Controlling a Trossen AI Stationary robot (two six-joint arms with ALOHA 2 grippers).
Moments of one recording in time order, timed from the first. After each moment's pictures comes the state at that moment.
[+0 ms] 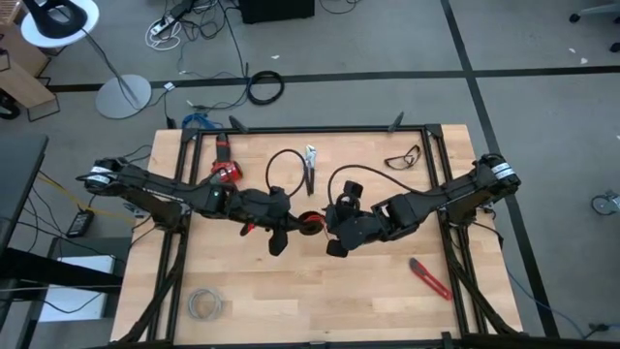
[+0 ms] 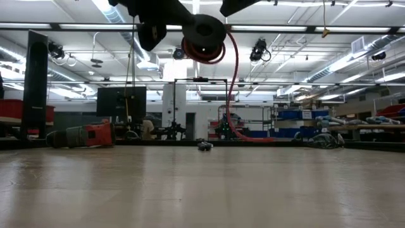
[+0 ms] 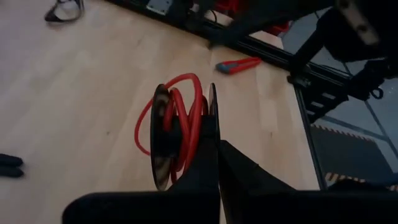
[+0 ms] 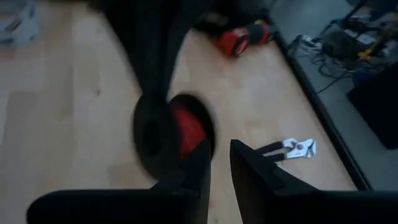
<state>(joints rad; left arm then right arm) -0.17 1.34 0.94 -0.07 -0.09 -0.45 0.37 1.63 1.49 -0.70 0.68 0.26</state>
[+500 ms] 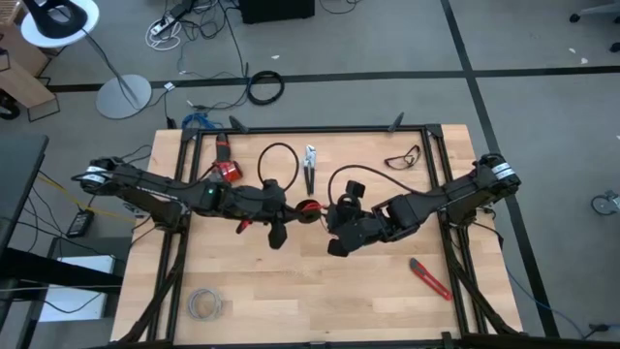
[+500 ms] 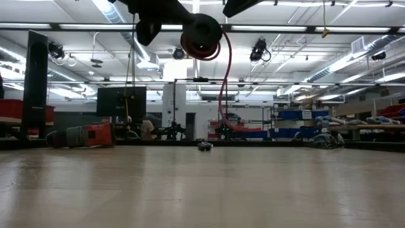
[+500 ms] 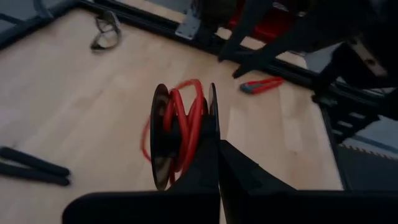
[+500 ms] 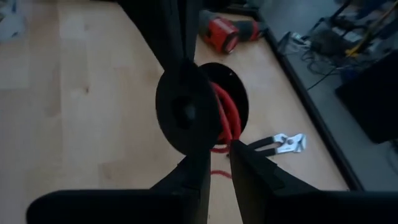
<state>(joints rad) -0.17 1.30 0.94 -0.08 -0.21 -0.42 0.38 1.63 1.49 -0.73 0.71 0.28</state>
